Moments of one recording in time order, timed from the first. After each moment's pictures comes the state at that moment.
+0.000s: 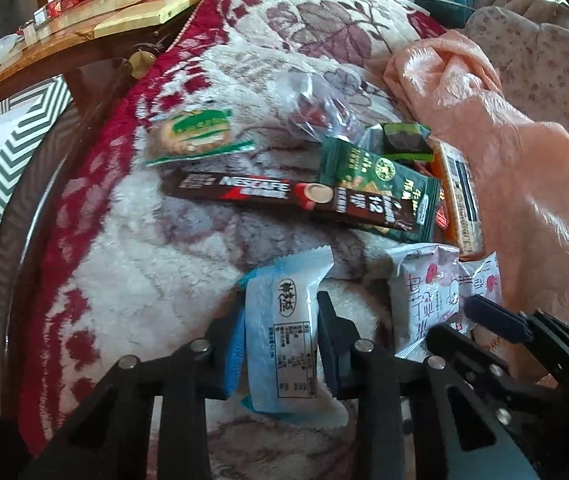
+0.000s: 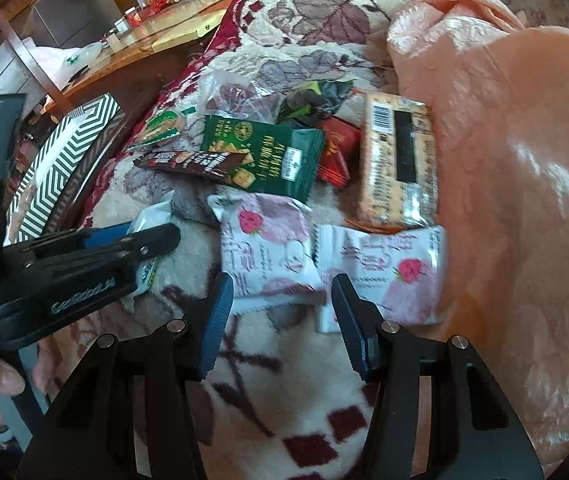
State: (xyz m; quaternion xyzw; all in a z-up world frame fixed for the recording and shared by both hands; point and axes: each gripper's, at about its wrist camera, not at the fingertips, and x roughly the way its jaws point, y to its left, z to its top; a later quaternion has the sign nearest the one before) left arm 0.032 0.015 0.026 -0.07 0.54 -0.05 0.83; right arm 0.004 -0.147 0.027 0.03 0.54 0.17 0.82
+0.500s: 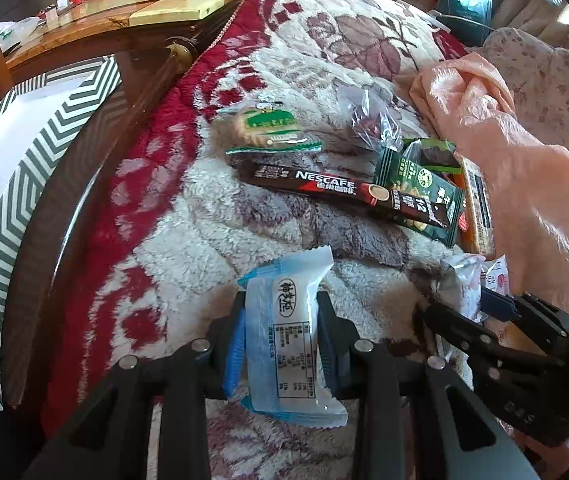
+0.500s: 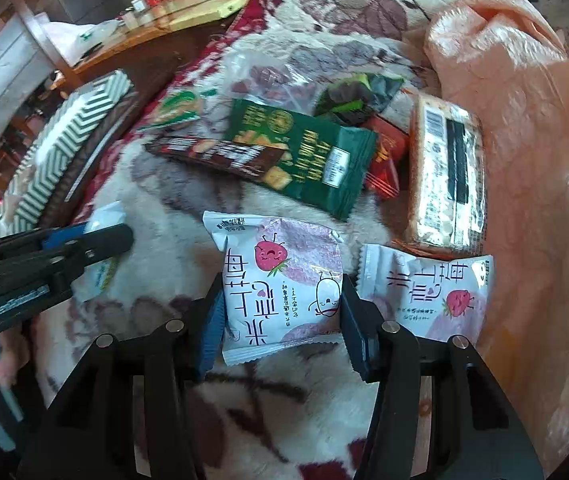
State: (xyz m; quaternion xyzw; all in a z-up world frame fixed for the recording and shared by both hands) left arm 0.016 0.055 0.032 -0.09 0.54 -0.03 0.83; right arm 0.012 -0.122 0.021 -0.01 0.55 0.21 0.81
